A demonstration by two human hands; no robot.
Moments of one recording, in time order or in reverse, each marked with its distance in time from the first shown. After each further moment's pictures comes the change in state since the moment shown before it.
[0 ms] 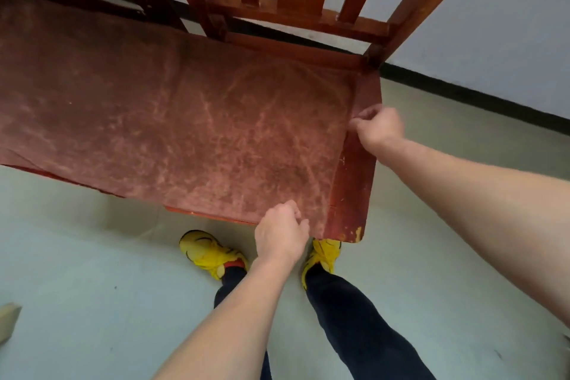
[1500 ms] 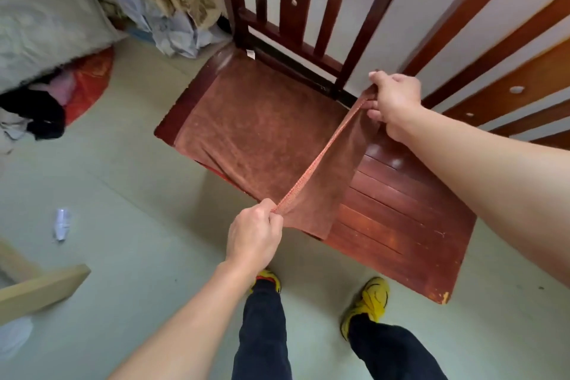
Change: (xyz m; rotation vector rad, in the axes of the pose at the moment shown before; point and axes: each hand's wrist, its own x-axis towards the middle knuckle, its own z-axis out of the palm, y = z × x) left_hand -0.039 -0.216 -0.249 -0.219 0.387 0.048; right_hand -0.170 -0.331 0.109 0.399 -0.107 -0.213
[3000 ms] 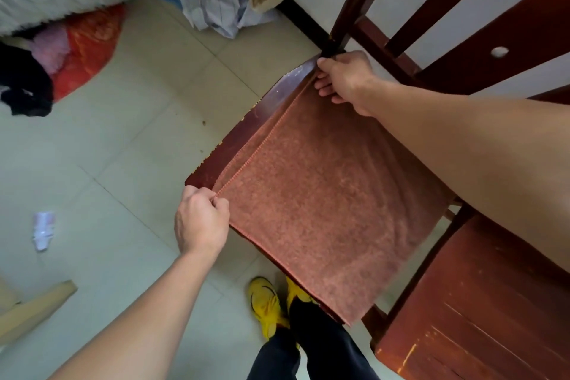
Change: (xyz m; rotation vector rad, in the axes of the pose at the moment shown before) left_hand 0.257 -0.201 -0.056 -0.023 0.217 -0.536; right_hand 0.163 -0.022 0.364 -0.498 -0.467 -0.103
